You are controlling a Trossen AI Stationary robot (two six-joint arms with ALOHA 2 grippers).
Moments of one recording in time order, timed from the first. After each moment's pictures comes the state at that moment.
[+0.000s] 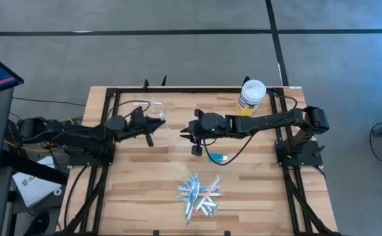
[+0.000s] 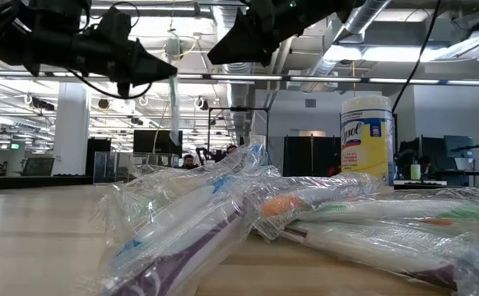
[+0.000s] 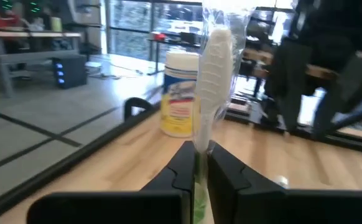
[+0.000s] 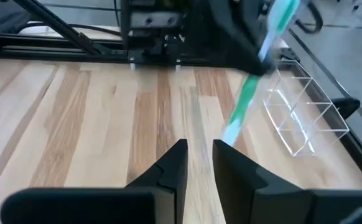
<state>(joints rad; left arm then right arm) 0.16 0.93 0.23 0.68 -0.25 -0.11 0.01 1.69 1.22 0.00 0.11 -0.05</state>
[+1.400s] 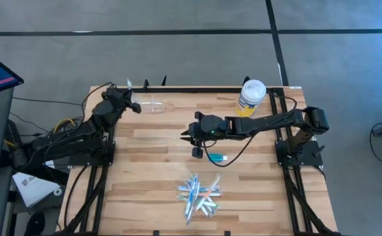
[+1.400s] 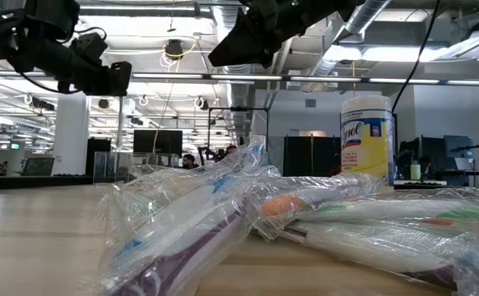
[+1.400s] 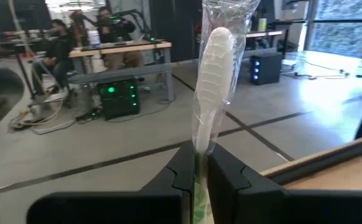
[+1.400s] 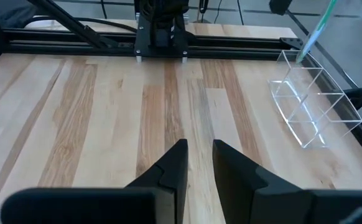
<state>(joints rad) 0.62 0.65 0.23 0.35 -0.63 0.00 0.03 1.69 1.22 -0.02 0.11 -0.03</state>
